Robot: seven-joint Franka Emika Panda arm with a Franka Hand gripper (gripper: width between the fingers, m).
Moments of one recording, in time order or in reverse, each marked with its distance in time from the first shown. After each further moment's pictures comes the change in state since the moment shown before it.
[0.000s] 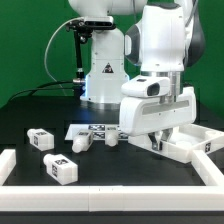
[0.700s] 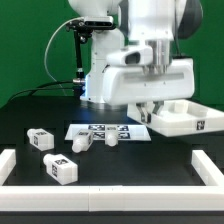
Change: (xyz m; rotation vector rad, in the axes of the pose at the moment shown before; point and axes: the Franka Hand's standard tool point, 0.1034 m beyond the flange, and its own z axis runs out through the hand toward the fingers) arm -0.017 0.030 -0.071 0.039 -0.026 0.314
